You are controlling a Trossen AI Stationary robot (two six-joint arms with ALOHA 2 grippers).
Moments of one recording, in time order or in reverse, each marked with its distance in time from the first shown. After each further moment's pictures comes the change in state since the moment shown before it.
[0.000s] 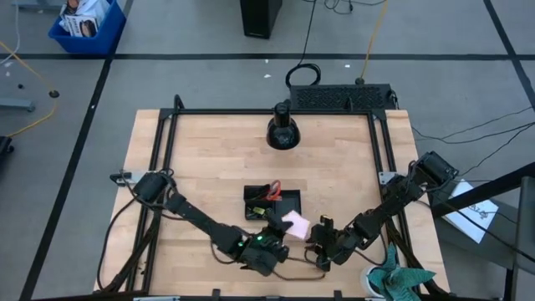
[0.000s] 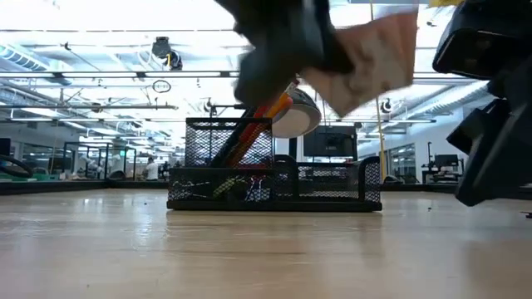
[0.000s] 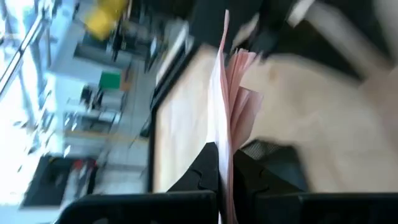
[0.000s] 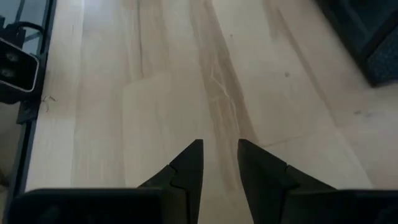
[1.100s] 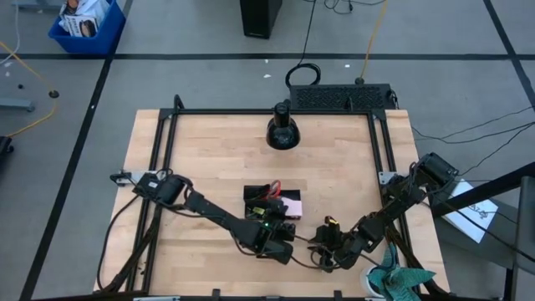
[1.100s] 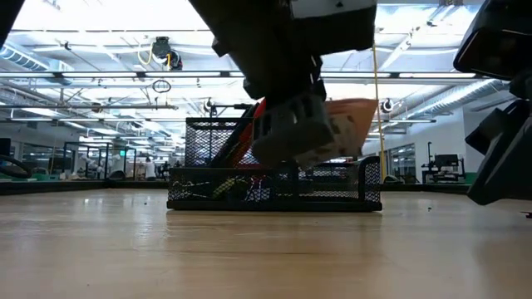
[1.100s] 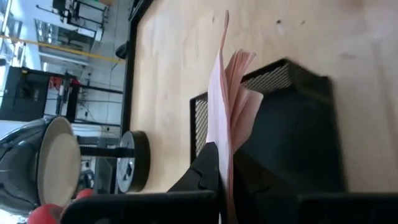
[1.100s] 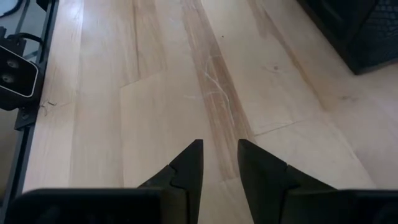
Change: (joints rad) left arm 0.100 0.150 0.245 -0.582 -0.024 -0.500; right arm 0.069 0.000 -0.038 0.041 0.113 0.066
